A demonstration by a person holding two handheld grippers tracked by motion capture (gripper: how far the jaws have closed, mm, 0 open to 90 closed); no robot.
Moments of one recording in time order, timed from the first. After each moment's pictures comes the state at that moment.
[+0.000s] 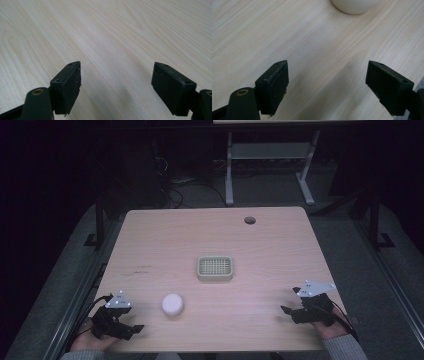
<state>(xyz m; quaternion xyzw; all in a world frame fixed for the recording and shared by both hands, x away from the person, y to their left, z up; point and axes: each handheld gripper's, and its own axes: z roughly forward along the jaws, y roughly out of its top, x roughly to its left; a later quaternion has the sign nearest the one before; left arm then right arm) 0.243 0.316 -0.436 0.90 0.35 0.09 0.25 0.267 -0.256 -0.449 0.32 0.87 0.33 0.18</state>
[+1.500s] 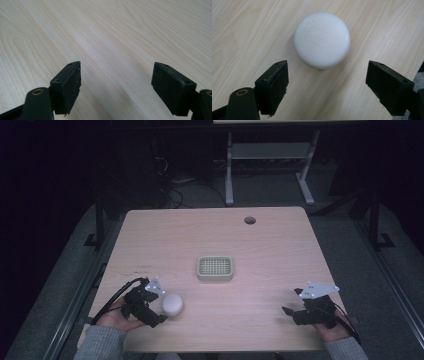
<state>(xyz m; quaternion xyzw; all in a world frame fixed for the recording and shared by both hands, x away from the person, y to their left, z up) 0.281 0.229 -0.403 0.94 0.26 0.06 0.19 0.261 -0.259 -0.448 0.32 0.86 0.34 0.19</state>
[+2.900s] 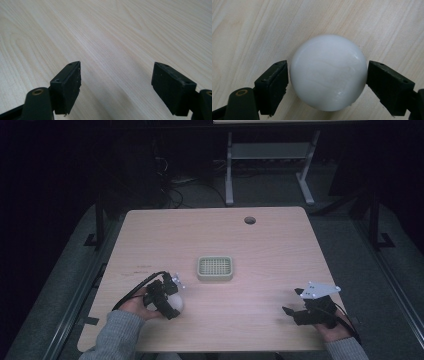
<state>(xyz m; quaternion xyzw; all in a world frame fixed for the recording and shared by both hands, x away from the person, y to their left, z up) 0.317 0.187 -0.426 0.96 0.24 0.03 0.11 0.260 -0.260 -0.447 0.32 0.86 0.34 0.19</state>
